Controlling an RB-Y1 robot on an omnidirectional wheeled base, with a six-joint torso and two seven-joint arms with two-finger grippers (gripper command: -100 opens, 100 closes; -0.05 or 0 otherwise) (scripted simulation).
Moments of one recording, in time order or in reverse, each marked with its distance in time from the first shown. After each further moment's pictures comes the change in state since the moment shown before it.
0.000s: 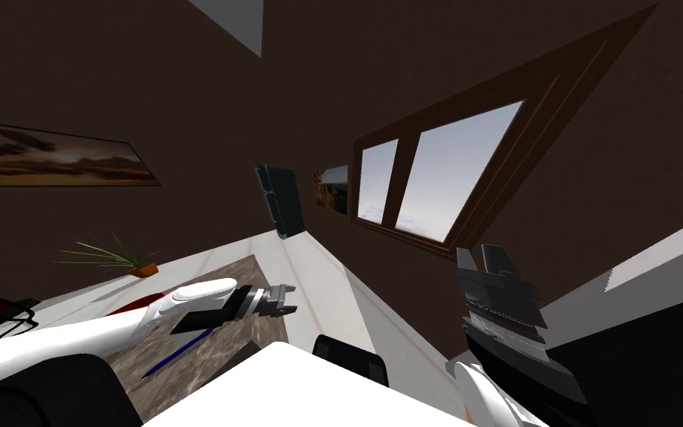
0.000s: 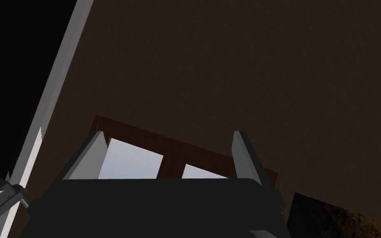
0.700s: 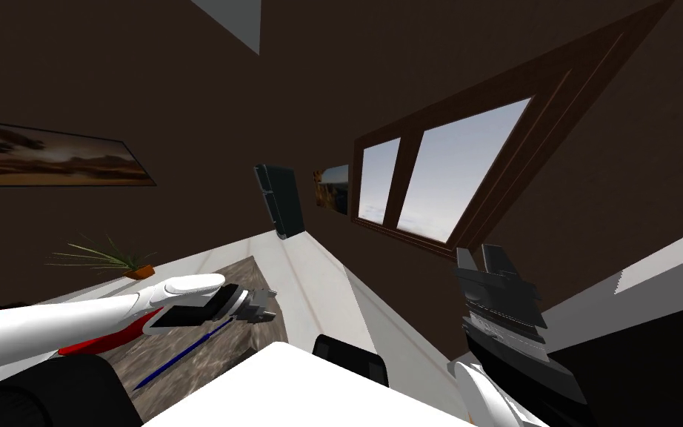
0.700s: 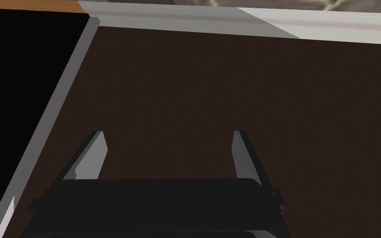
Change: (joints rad) left arm 0.013 0.161 -0.058 0.137 -0.069 -0.021 0.038; right arm 0.000 0.000 0.000 0.000 0.000 0.000 0.000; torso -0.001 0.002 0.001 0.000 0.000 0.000
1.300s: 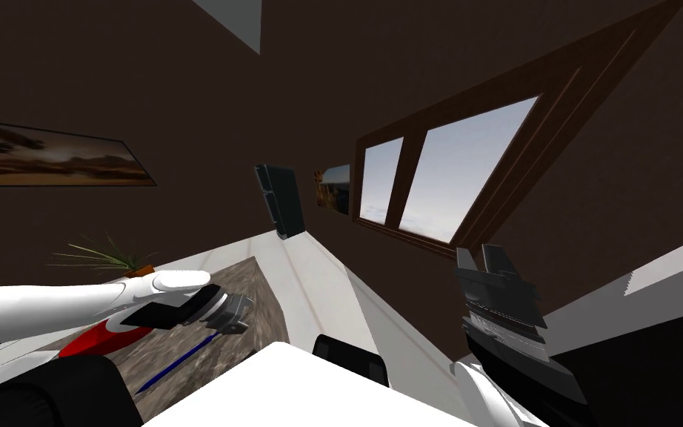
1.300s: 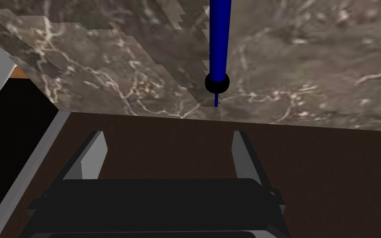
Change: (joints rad) left arm 0.050 0.148 -0.055 0.103 -0.059 -0.013 0.057; right arm 0.000 0.000 0.000 0.000 0.000 0.000 0.000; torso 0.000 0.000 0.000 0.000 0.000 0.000
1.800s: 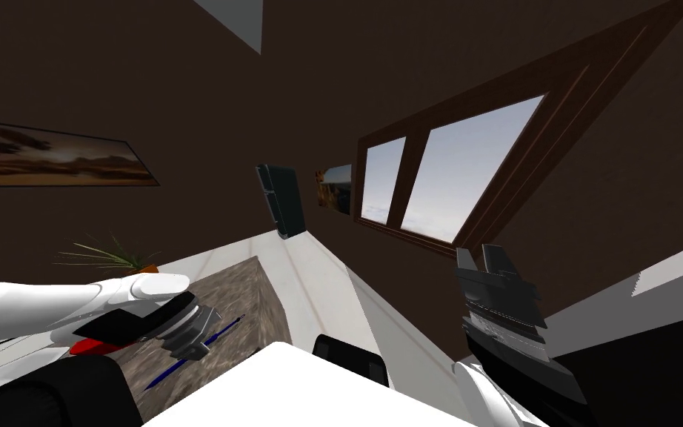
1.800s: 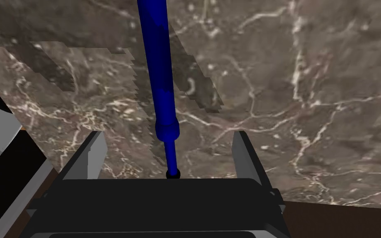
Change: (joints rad) left arm 0.048 0.059 -0.070 0.122 -0.088 -0.039 0.048; right arm 0.000 0.000 0.000 0.000 0.000 0.000 0.000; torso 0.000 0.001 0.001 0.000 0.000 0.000
